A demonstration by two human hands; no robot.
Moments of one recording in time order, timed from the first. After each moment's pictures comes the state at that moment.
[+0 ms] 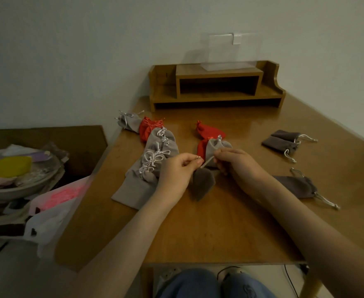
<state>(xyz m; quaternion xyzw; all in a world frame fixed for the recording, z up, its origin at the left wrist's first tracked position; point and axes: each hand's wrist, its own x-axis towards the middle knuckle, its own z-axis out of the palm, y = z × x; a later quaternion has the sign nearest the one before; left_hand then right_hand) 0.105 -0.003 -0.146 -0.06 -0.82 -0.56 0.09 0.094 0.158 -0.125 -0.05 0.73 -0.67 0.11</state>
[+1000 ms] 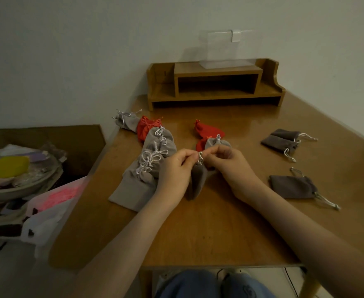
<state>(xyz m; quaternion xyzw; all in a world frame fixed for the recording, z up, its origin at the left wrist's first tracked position) 0.105 0.002 -0.148 -0.07 -0.79 -0.60 0.12 0.100 0.139 -0.134 -0.08 0.71 -0.70 0.01</state>
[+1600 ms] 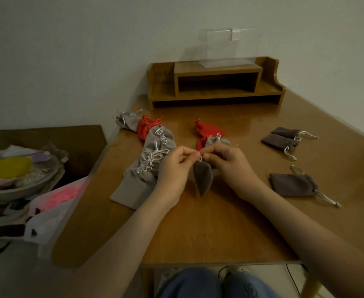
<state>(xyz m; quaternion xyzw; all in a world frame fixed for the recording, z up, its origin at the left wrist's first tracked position) 0.105 0.000 -0.149 -0.07 -0.74 -0.67 0.07 0.104 0.143 -0.131 -0.18 0.79 -0.58 -0.07</state>
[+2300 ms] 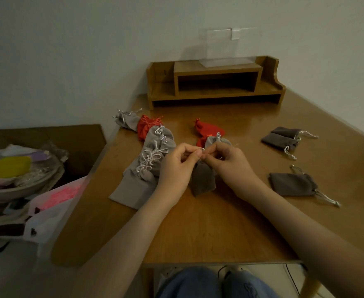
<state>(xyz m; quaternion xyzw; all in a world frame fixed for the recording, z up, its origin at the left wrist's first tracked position) 0.106 0.004 -0.146 -0.10 -0.75 -0.64 0.12 0.102 0.141 -0.136 -0.14 0.80 -0.57 -0.10</state>
